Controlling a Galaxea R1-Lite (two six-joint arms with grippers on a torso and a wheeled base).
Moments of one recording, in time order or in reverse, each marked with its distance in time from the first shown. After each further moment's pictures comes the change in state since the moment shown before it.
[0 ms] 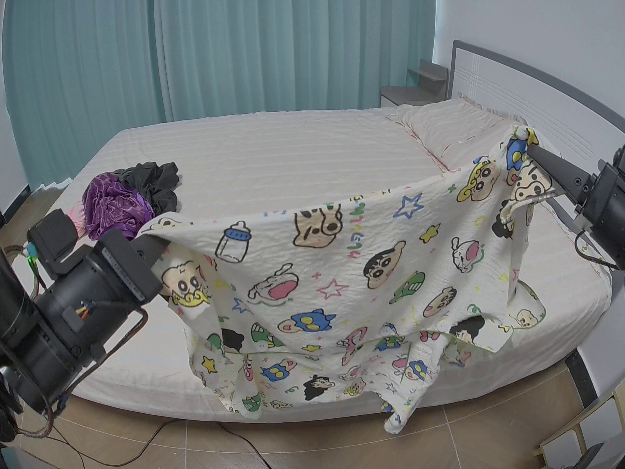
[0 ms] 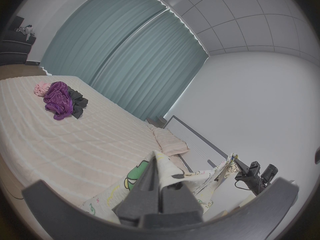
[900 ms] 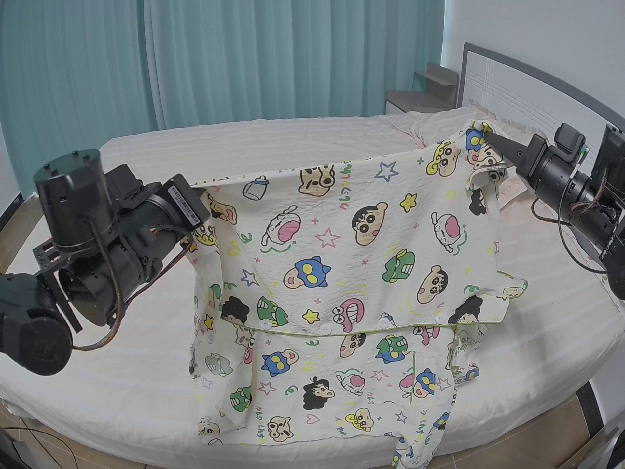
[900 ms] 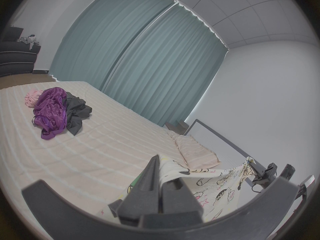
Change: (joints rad) left arm 0.253 0.314 -0.243 0.014 -0.091 0.010; right arm -0.153 0.362 -0.243 -0.050 0.042 0.004
